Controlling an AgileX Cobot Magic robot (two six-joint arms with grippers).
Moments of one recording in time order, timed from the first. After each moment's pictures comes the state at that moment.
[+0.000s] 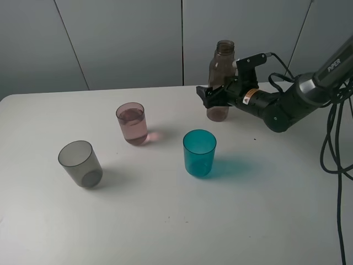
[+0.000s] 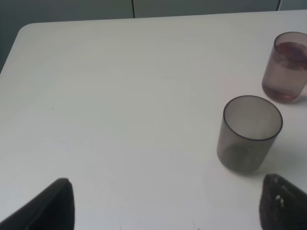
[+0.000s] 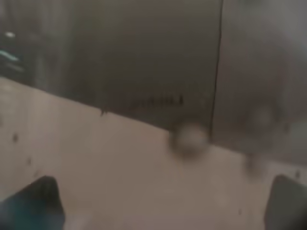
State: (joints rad) left arm -0.02 0.00 -0.51 0.00 1.08 -0.01; right arm 0.25 2.26 -1.01 -0.35 -0.89 0.19
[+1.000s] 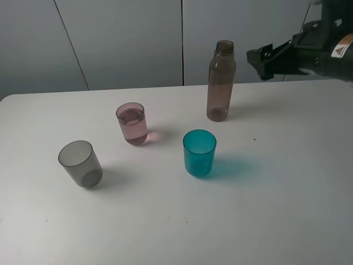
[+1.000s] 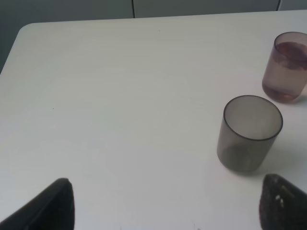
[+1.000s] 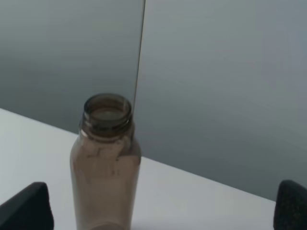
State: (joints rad) left arm -0.02 0.00 -0.51 0.00 1.08 -0.01; right arm 0.25 1.25 -0.62 -0.17 -0.25 0.02
